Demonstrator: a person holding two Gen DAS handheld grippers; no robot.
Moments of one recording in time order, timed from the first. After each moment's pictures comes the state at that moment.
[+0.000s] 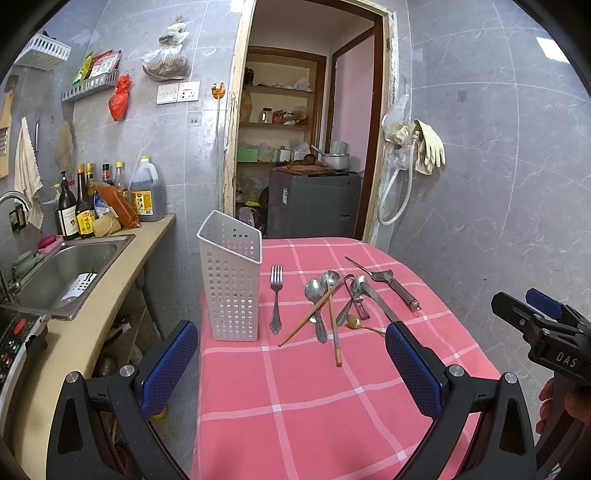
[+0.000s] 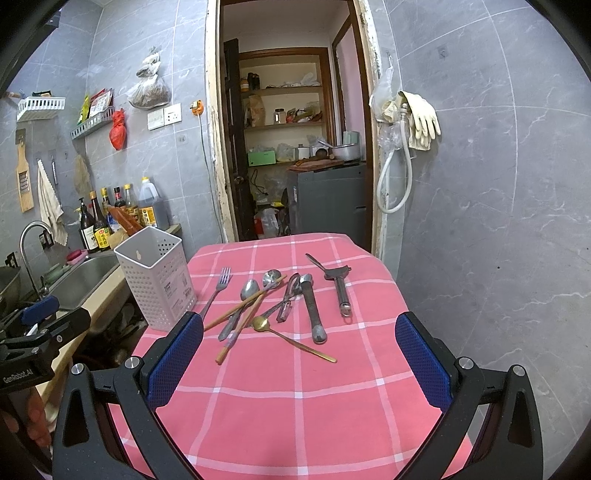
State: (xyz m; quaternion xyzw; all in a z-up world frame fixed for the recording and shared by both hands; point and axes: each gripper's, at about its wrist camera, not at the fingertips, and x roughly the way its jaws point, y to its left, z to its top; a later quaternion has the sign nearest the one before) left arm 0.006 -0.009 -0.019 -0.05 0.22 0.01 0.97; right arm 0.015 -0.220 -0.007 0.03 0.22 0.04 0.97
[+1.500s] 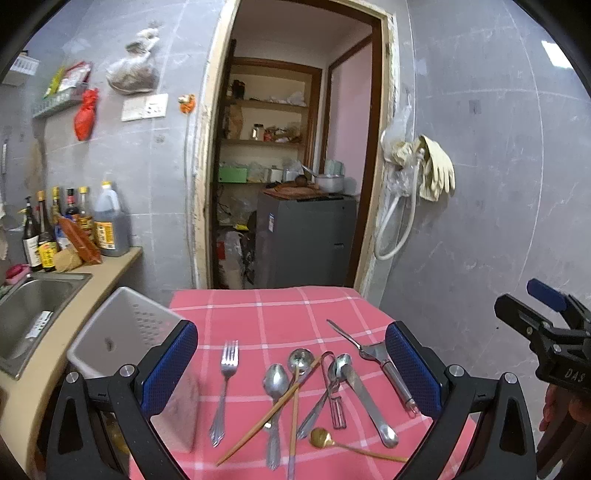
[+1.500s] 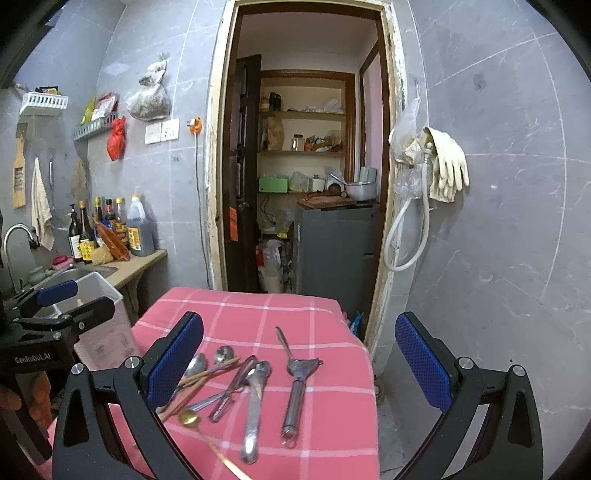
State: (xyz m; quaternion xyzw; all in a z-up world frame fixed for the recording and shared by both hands) left arm 0.171 -0.060 0.017 -0.05 0.19 0.01 0.98; right arm 0.174 -0.276 0.046 -0.02 0.17 0.07 0.98
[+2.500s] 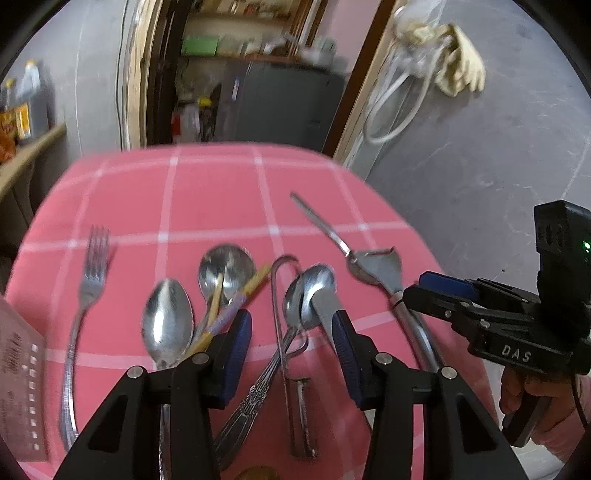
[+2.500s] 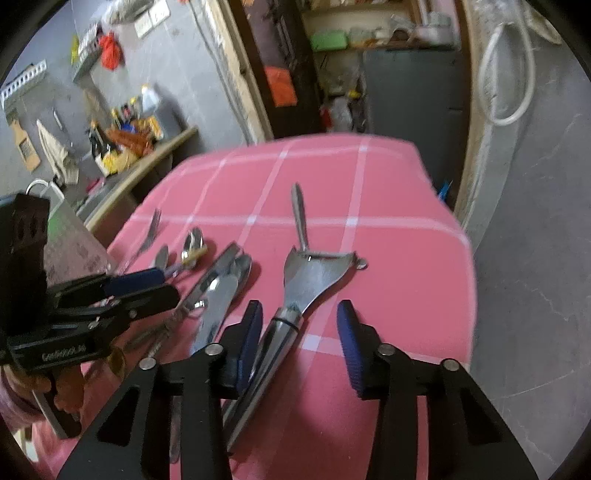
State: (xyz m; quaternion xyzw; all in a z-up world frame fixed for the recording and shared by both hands) left arm 0.323 -0.101 -0.125 -0.12 0.42 -0.07 0.90; right arm 0.351 -0.279 -0.144 0.02 0.44 0.25 0.86
